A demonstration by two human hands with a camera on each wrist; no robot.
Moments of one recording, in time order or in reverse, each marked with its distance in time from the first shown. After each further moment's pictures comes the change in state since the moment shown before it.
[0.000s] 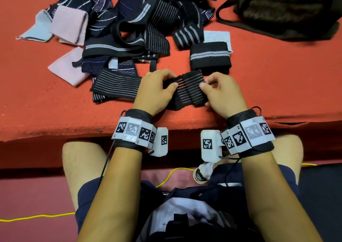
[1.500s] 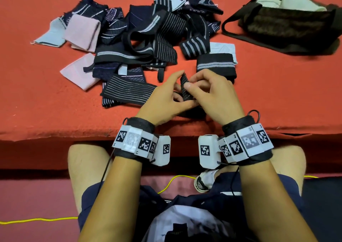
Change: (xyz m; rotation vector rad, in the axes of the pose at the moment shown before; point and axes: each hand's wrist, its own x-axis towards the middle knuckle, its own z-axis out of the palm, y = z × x) left_hand -0.014 0.007 -0.011 -0.344 -0.213 -0.032; right_hand -0.013 -0.046 0.009 0.038 -0.029 -0.212
